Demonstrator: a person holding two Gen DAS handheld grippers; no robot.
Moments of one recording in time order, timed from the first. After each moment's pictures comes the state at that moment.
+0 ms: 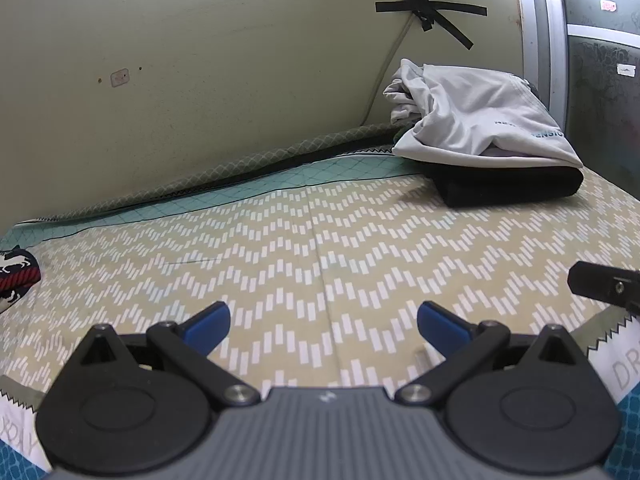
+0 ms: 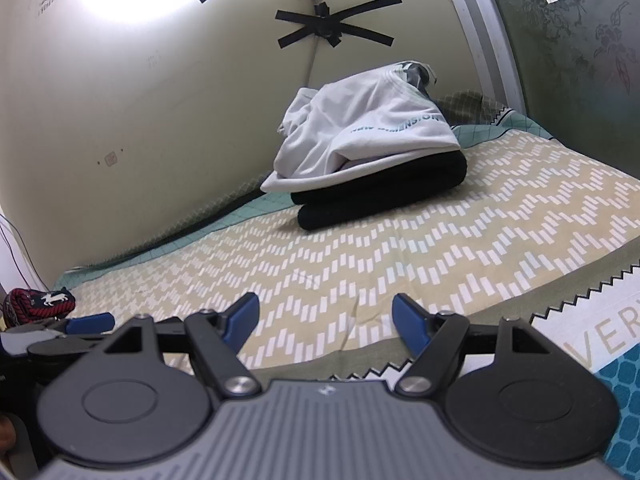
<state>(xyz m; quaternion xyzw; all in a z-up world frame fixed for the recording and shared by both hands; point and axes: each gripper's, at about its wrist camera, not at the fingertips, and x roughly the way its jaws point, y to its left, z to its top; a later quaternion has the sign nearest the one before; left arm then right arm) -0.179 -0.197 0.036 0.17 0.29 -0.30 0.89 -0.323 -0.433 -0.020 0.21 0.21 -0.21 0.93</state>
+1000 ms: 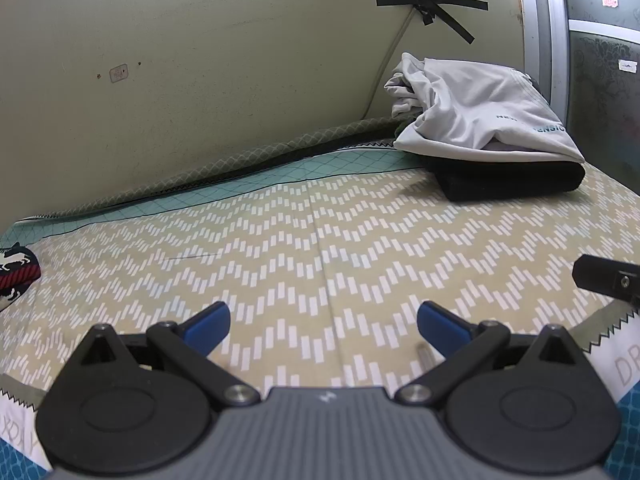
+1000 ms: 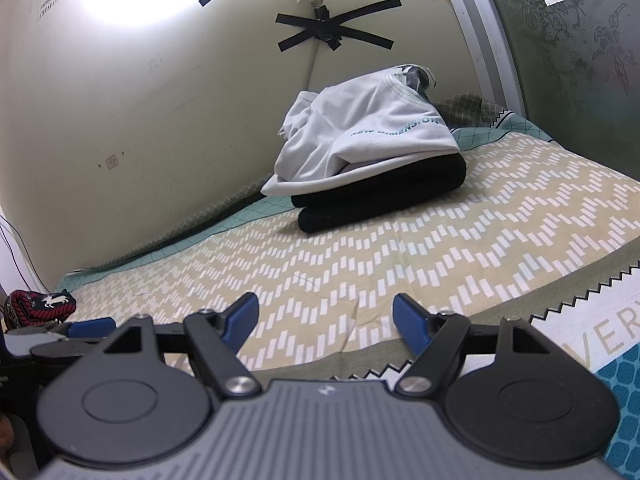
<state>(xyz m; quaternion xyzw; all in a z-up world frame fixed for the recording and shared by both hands) -0.177 -0.198 0.035 0.17 0.30 -0.30 0.89 -0.325 -0.433 -0.018 0.21 0.21 -0.21 0.93</state>
